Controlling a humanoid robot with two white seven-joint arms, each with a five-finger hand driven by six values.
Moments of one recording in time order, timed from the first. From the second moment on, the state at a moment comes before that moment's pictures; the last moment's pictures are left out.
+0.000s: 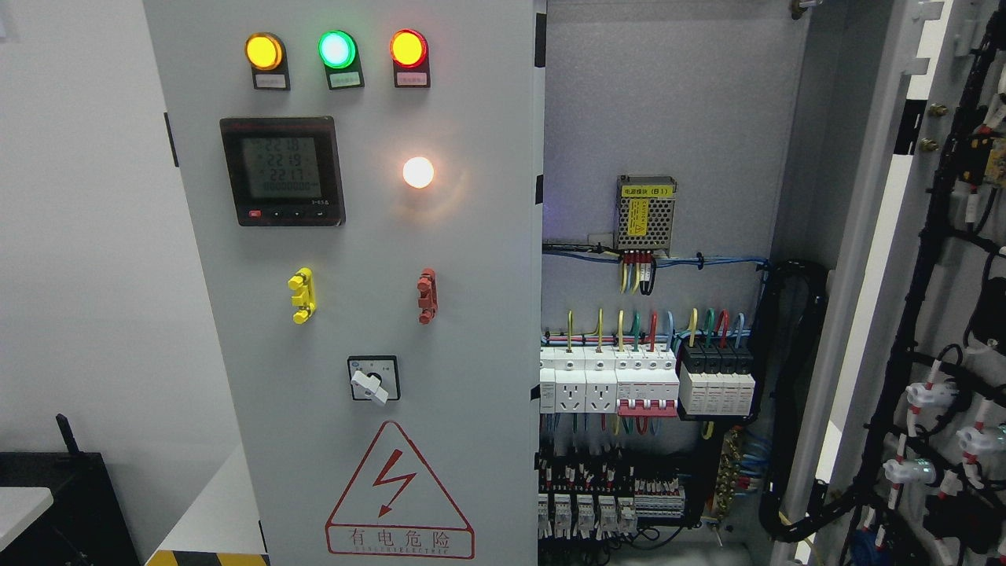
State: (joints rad) left arm 0.00 -0.04 -0.18 0.04 0.07 -0.06 -0.17; right arm 0.61 -0.09 0.09 -1.77 -0.11 -0.68 0.24
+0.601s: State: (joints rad) left arm 0.00 -0.04 -0.18 0.04 0.07 -0.06 -0.17; right arm 0.32 -0.08 0.09 -1.82 -0.11 -0.42 0.23
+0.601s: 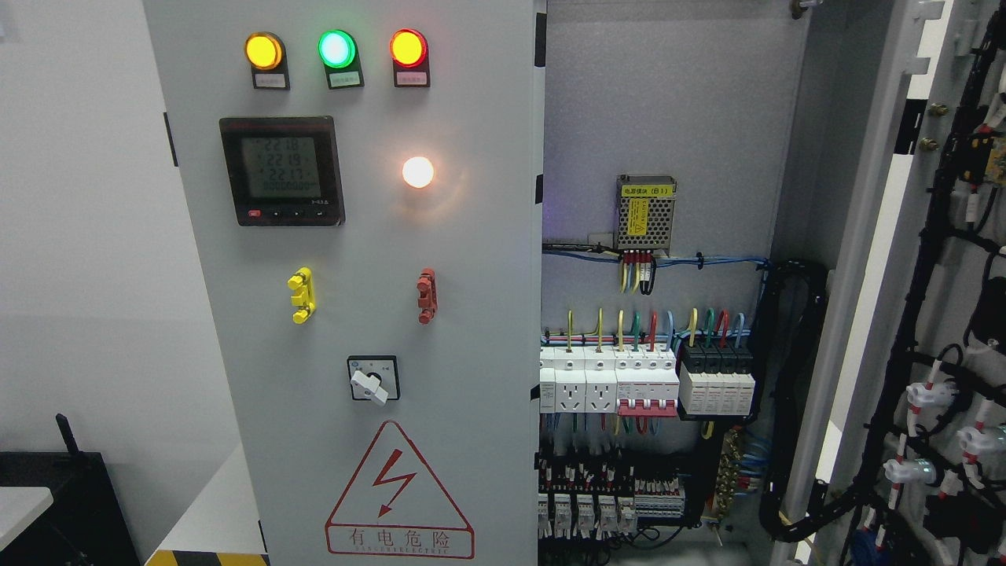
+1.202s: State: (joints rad) left arm 0.00 -0.04 -0.18 0.04 0.07 -0.06 -0.17; right arm 0.09 -0.07 0.11 -1.84 -0.11 -0.13 0.23
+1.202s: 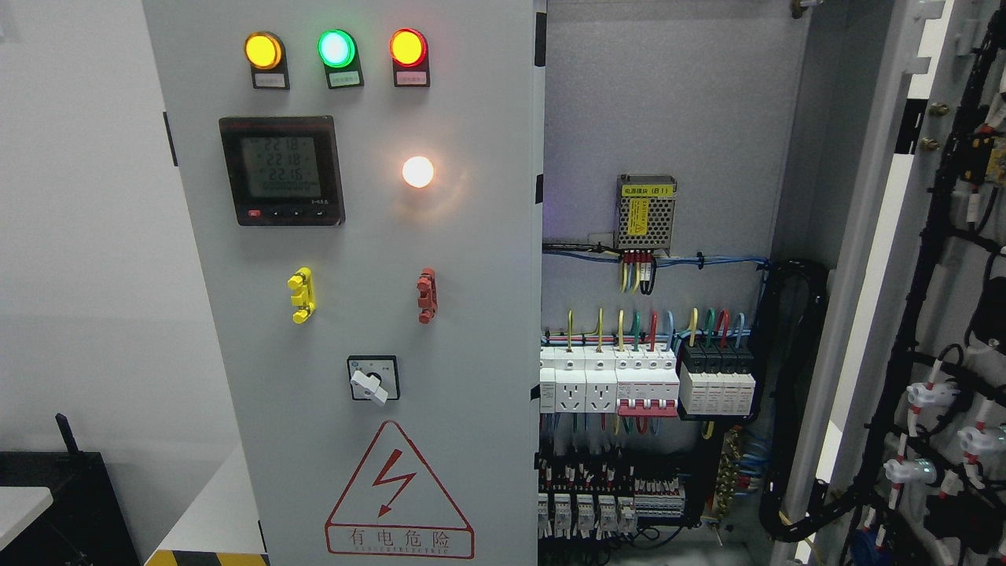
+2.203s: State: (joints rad) left arm 0.00 -0.04 -0.18 0.04 0.07 -0.06 -0.17; right arm -0.17 -0.01 0.16 -1.78 -0.11 0.13 0.23
